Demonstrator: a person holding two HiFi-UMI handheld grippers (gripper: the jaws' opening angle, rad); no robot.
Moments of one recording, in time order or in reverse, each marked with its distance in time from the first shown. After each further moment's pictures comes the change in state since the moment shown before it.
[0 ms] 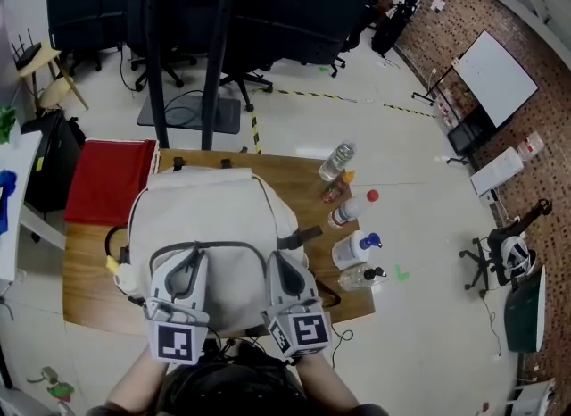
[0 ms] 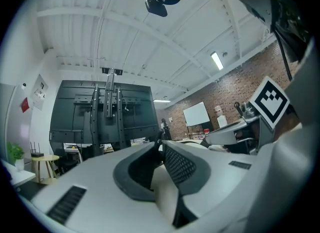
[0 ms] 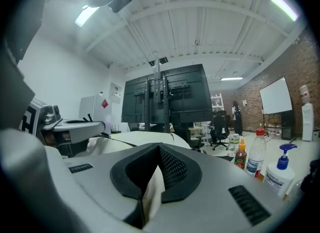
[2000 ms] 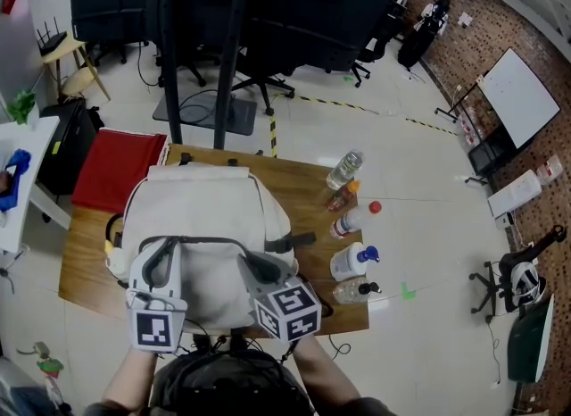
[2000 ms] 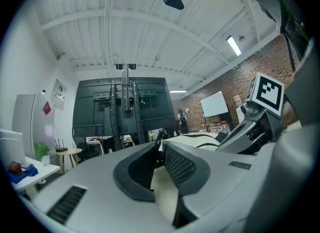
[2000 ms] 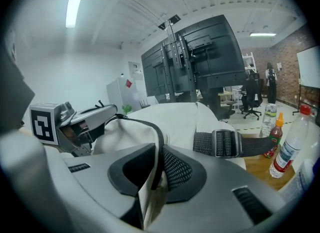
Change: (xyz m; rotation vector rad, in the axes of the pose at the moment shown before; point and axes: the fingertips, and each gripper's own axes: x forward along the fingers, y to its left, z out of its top) left arm -0.003 0.009 -0.007 -0.053 0.108 0.226; right arm 0.015 0.018 -0.048 0.070 0.411 0.373
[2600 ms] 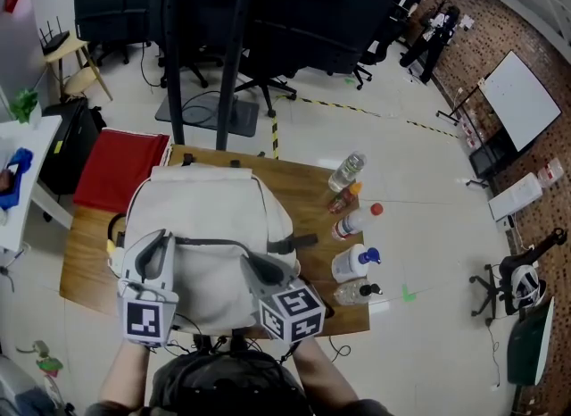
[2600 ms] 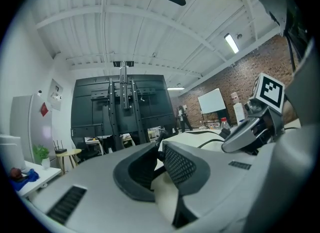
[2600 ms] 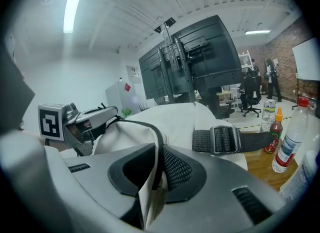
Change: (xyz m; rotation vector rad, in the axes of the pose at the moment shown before) left arm 0.003 0.020 -0.002 0.027 0.036 -0.029; right arm -0.002 0.001 0.000 0.043 -0.035 0.004
